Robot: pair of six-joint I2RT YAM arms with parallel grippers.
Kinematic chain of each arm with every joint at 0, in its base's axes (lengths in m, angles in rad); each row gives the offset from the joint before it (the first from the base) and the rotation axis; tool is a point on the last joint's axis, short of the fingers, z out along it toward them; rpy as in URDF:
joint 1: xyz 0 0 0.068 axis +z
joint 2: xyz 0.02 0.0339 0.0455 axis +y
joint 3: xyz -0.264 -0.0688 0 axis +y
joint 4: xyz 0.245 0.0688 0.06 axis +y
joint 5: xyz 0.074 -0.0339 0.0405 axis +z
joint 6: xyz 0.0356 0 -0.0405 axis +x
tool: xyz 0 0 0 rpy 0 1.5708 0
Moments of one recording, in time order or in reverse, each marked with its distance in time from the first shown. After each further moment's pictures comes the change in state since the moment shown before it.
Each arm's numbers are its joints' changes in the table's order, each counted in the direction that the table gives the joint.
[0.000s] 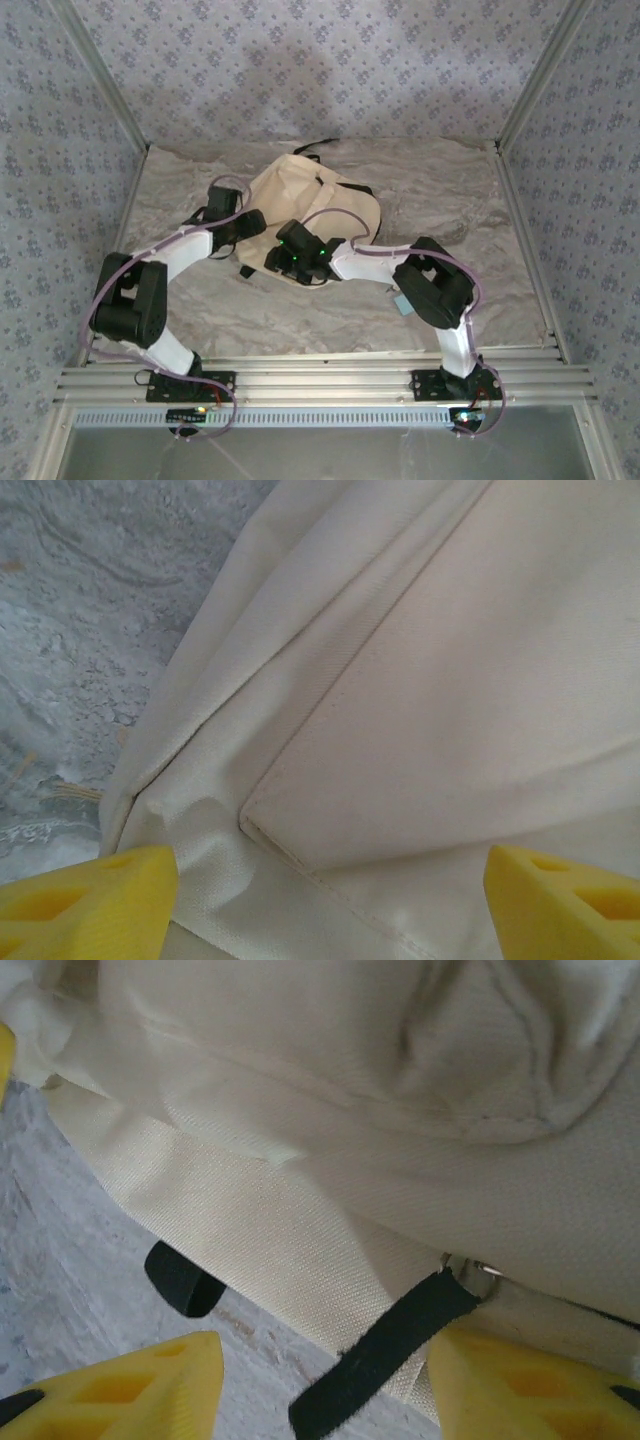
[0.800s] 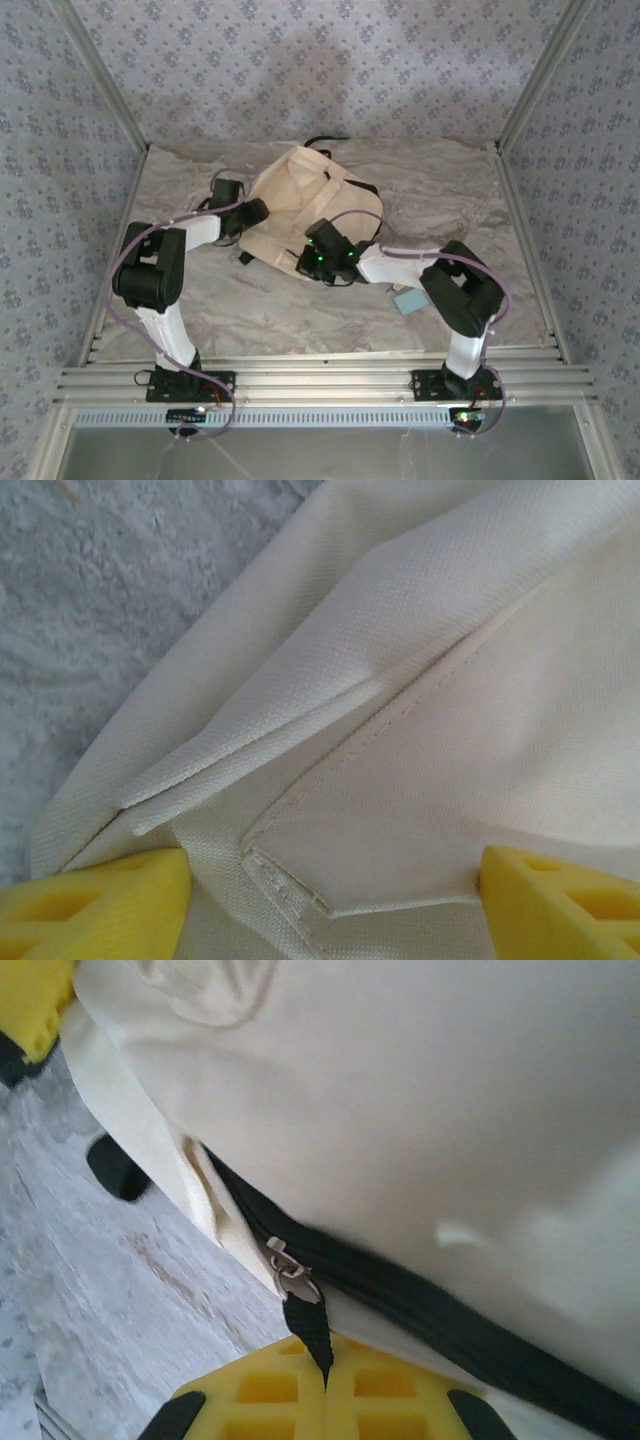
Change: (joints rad) left arm 0.061 0.256 -0.148 -0.134 -0.087 -0.100; right arm -0.109 -0.202 0.239 -0.024 0.085 -0.131
